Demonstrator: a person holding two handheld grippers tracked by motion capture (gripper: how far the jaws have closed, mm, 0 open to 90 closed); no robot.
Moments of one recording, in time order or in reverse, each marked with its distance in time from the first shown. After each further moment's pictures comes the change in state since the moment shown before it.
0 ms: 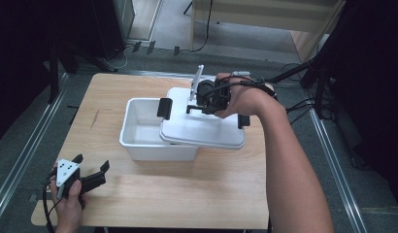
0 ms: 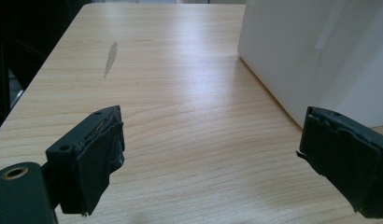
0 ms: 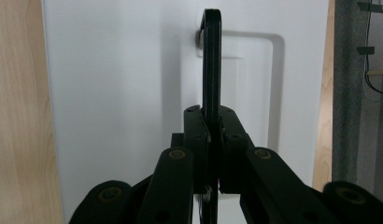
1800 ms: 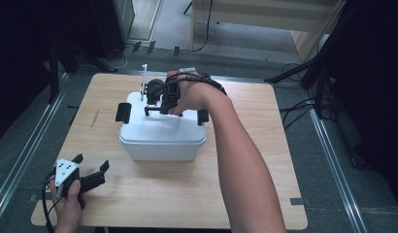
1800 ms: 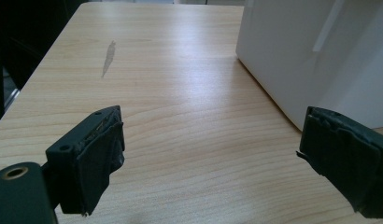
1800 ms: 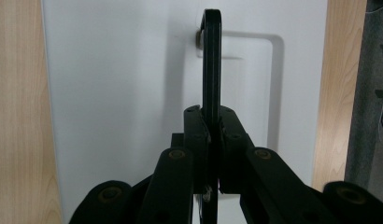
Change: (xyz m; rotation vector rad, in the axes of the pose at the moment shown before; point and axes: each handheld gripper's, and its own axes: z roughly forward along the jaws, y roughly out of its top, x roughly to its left) left arm 0.002 0.000 0.000 -0.004 -0.013 -0.015; right arm 0.002 0.109 0.042 -0.009 0.072 -0.075
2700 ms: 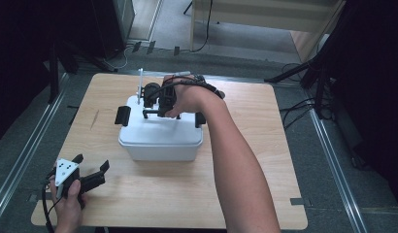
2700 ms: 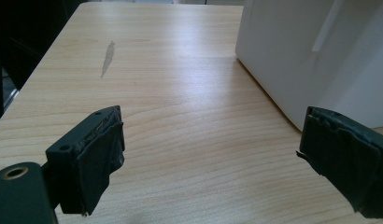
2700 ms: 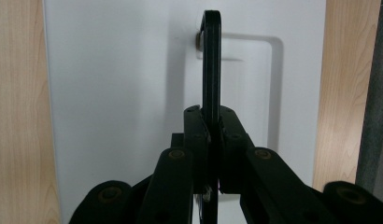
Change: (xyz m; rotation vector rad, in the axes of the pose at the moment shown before) left arm 0.000 0.000 0.000 0.001 -0.002 0.001; right arm 0.001 0.006 0.016 0.012 0.011 0.001
